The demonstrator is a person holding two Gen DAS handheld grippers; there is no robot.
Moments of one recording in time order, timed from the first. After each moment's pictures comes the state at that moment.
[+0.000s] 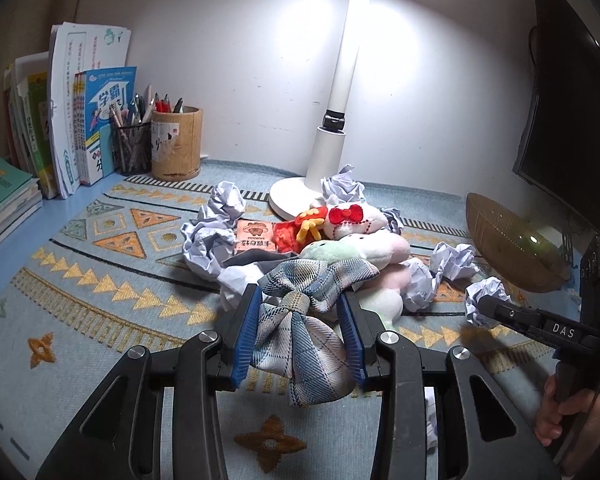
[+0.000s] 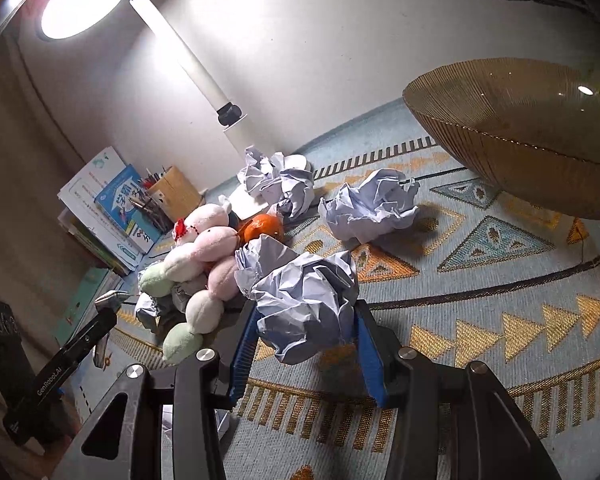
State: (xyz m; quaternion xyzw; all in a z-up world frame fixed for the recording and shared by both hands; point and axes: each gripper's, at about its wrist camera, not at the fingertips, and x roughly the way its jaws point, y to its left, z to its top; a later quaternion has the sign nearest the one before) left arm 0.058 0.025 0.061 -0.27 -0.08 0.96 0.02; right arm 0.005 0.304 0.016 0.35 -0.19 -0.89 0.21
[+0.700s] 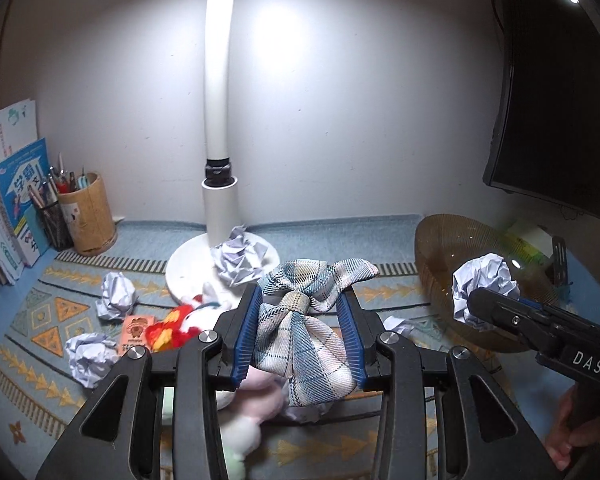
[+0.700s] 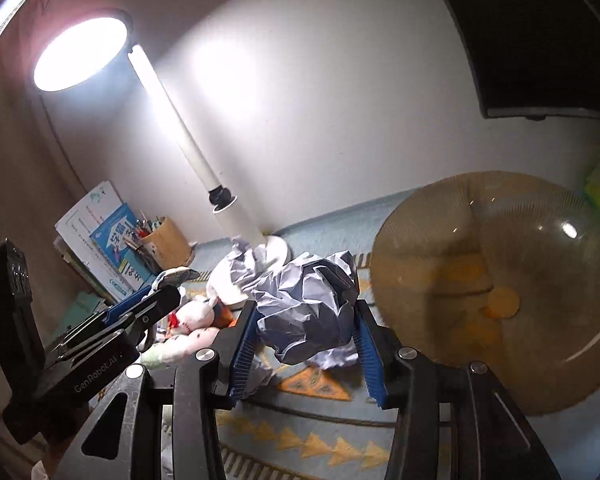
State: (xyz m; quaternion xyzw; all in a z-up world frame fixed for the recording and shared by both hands) left arm -0.036 0.149 0.122 -0.28 -0.02 0.96 0.06; right arm -0.042 0.356 0.110 0.31 -0.14 -0.92 0.18
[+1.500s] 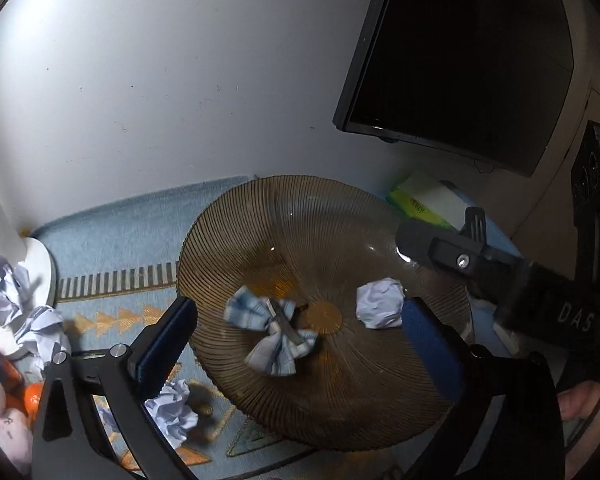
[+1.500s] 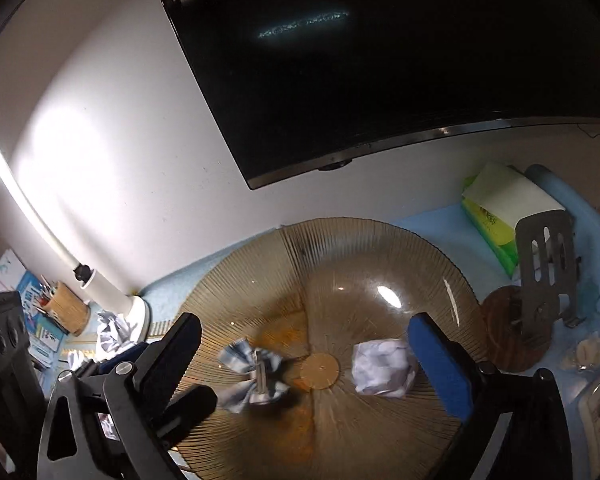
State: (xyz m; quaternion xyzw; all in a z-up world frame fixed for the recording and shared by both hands) left arm -0.110 0.301 0.095 -0.37 -0.02 0.89 0.26; right arm -0.097 0.483 0.122 0.34 -0.17 -0.93 0.02
